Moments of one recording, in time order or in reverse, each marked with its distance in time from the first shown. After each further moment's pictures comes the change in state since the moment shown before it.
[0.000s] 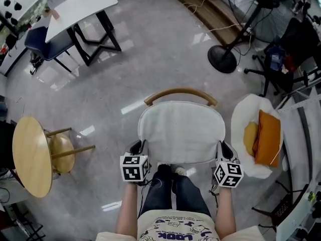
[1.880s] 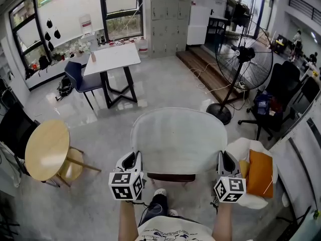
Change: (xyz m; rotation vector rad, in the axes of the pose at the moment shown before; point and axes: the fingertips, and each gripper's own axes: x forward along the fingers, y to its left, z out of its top) left arm -0.370 -0.160 0.017 0.048 -0.532 0.112; right arm -0.350 0.009 0.110 -0.110 -0.535 0.150
